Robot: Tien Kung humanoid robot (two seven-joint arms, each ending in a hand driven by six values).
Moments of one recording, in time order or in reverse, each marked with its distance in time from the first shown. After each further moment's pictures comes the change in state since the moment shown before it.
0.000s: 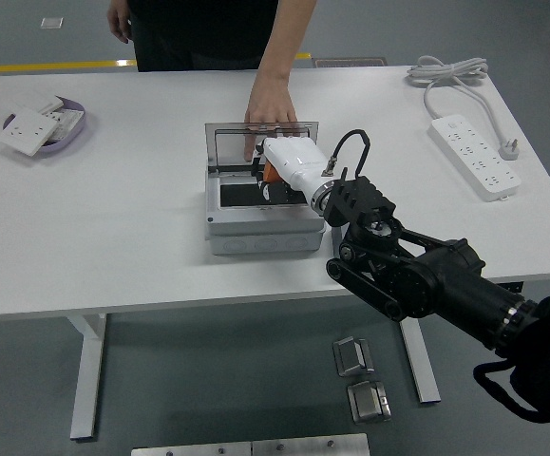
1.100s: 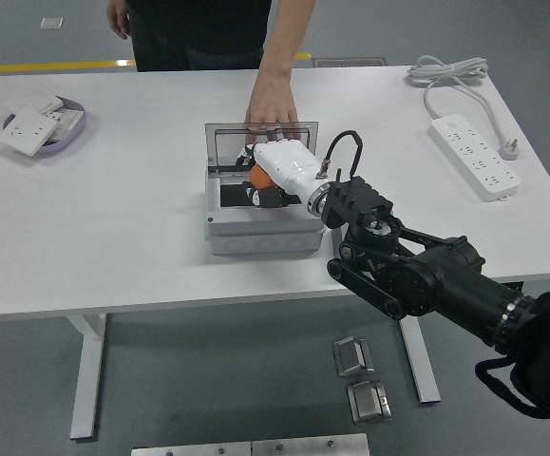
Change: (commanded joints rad) left arm -0.007 0.004 0.005 0.000 0.005 0.000 -0.001; right arm 0.009 0.000 -0.030 -0.021 0.014 -0.009 0.065
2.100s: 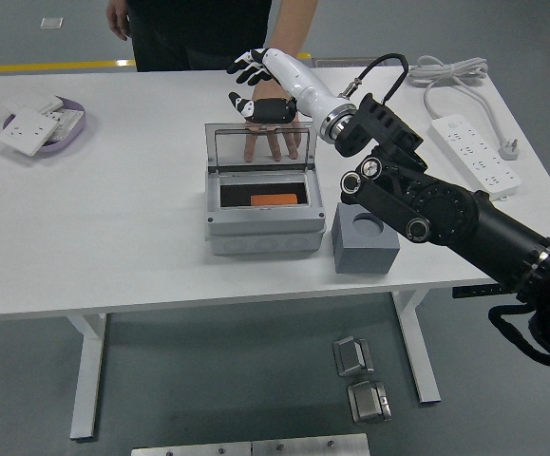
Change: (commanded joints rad) left arm -0.006 0.007 0.008 0.000 -0.004 -0.002 0.000; right arm 0.184 -0.065 0.059 -0.002 0.533 0.029 0.092
